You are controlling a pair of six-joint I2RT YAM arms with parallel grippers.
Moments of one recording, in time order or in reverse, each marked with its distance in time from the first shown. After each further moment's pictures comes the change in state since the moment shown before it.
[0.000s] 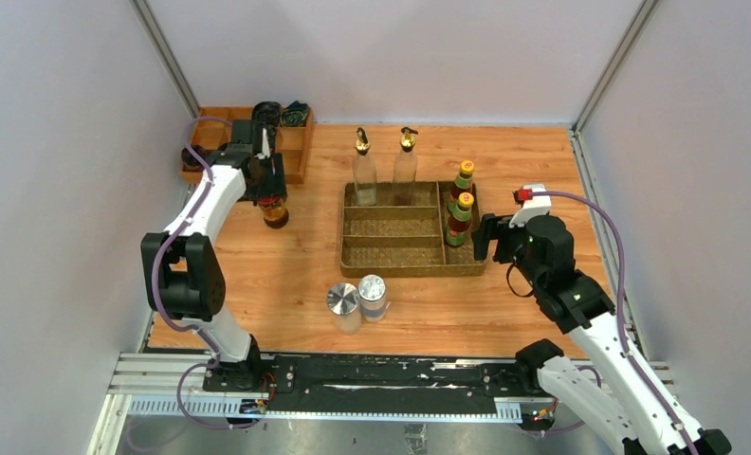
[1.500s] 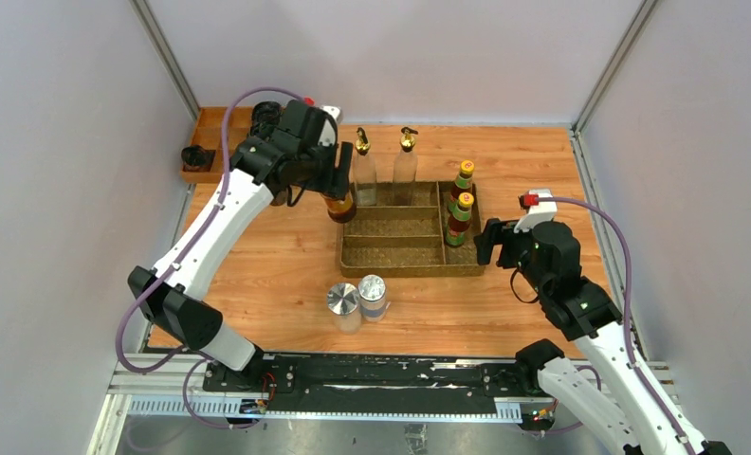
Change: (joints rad) left arm -0.449 -0.147 0.332 -0.309 0.071 -0.051; right arm 0.000 -0.057 0.000 -0.050 -0.008 0.018
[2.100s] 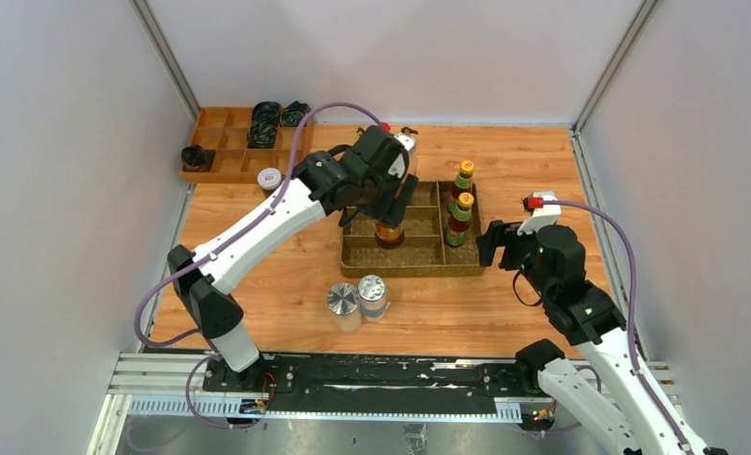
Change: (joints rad) left arm -0.339 0.130 0.082 -0.023 -0.075 -0.038; right arm 0.000 -0.029 0.000 -0.014 0.001 0.000
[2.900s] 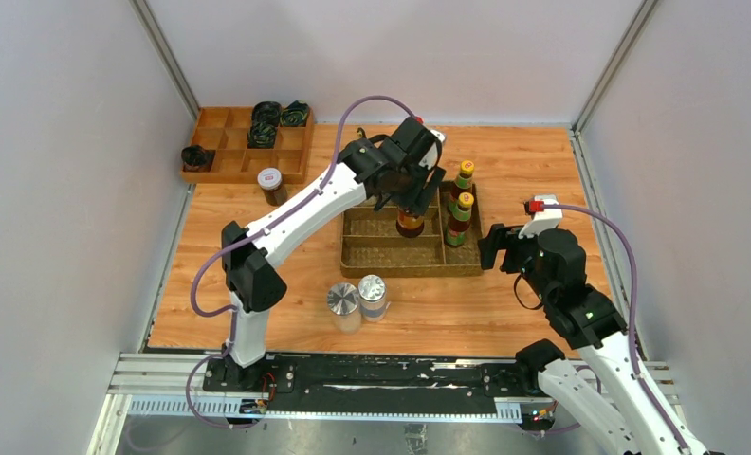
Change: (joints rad) left arm -0.048 0.298 0.272 0.003 -0.005 0.040; right arm 0.000 -0.021 -0.017 -0.013 0.012 0.000
